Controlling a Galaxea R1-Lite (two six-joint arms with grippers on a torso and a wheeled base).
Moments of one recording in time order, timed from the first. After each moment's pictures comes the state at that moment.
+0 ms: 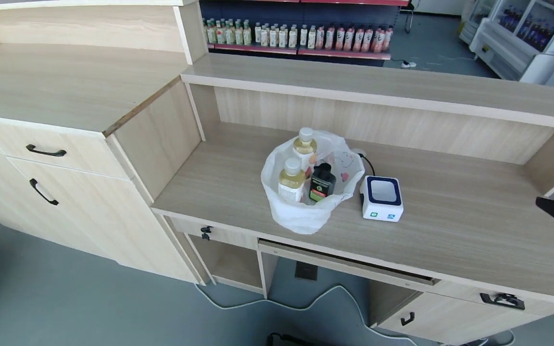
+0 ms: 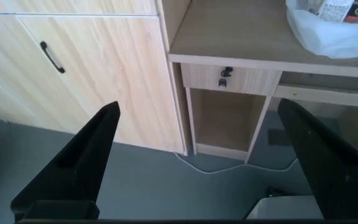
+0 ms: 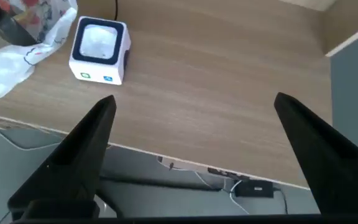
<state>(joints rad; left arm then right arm) 0.00 0.00 0.00 -0.06 0.00 0.12 -0.33 1.15 -0.57 -0.35 0.22 -0.21</state>
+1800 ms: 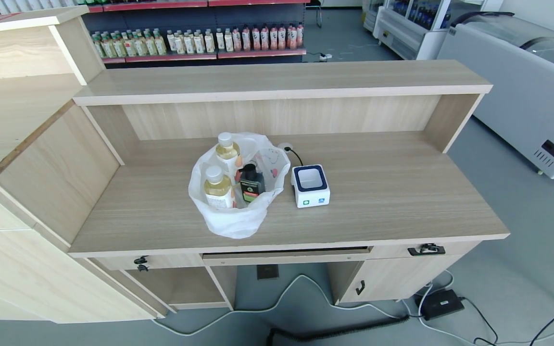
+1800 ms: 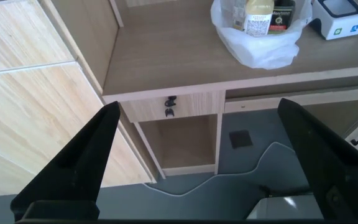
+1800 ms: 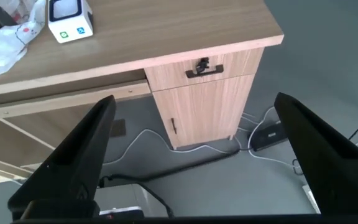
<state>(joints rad) 0.00 0.00 0.00 -0.06 0.00 0.12 0.00 0.00 0.00 0.01 -0.07 0.08</state>
